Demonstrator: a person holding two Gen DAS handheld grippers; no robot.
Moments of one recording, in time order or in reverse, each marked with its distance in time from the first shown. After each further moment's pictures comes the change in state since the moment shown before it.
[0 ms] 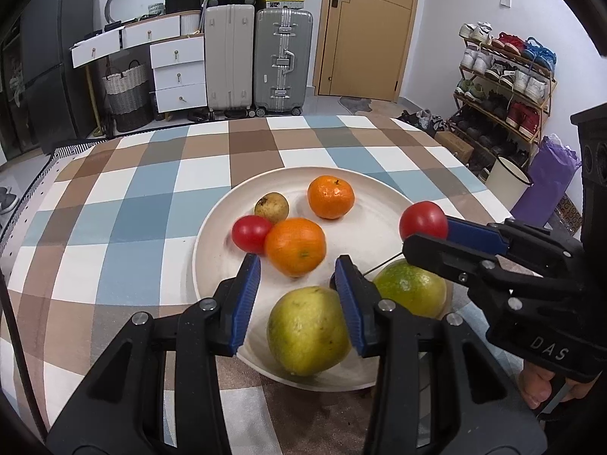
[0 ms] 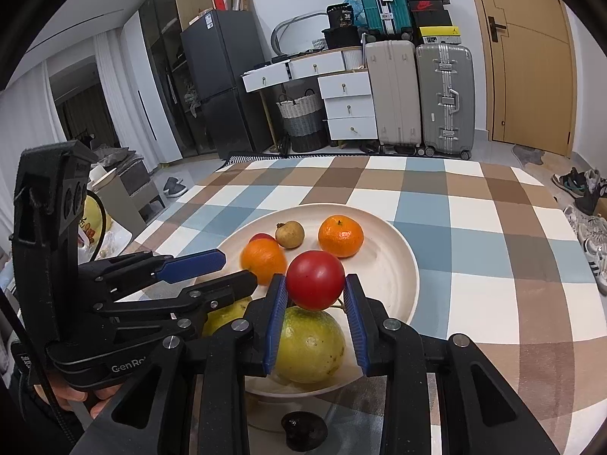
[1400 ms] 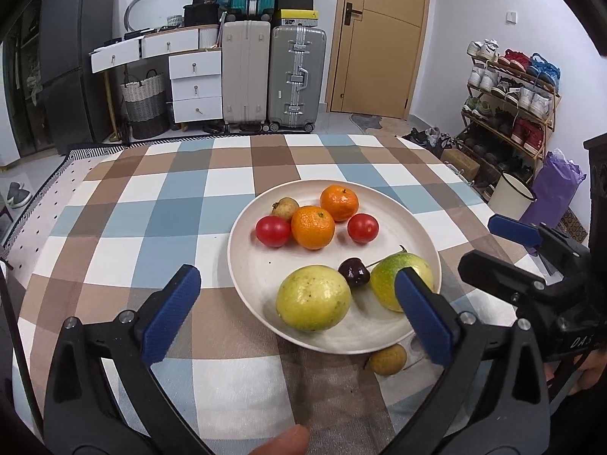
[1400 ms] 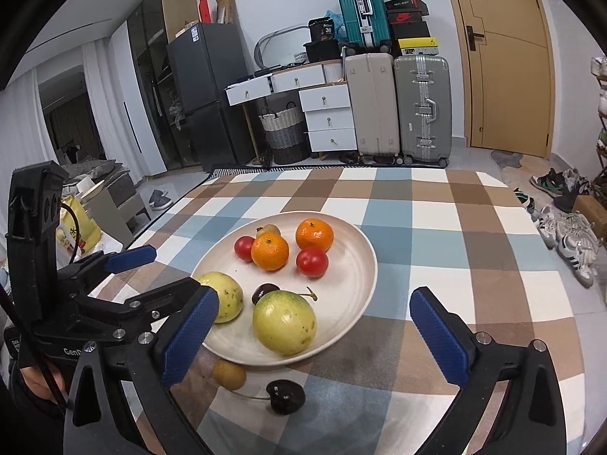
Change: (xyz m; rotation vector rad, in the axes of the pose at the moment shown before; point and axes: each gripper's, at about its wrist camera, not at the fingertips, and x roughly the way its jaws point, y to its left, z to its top) left arm -0.054 0.006 -0.014 -0.036 -0.073 0.039; right arm -0.043 -0.008 -0.009 0.022 -0.049 -0.076
